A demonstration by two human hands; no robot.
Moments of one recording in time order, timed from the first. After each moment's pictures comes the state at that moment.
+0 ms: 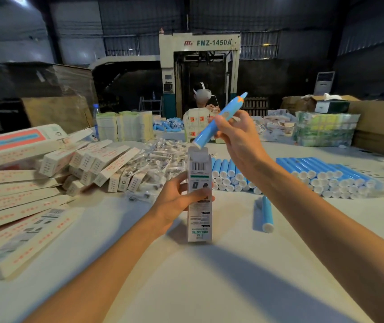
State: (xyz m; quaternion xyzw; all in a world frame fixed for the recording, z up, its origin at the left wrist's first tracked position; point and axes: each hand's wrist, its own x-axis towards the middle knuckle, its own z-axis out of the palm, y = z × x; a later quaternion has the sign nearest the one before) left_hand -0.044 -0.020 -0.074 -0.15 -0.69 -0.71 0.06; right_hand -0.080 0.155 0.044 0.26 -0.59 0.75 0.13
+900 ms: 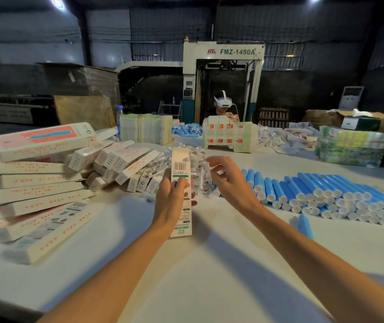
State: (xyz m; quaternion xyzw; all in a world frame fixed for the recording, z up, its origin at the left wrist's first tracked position) left_hand -0.050 -0.049 -0.082 -0.03 -0.65 -0.71 0.27; right_hand -0.107 0.119 -0.042 0.33 -0.78 0.49 0.20
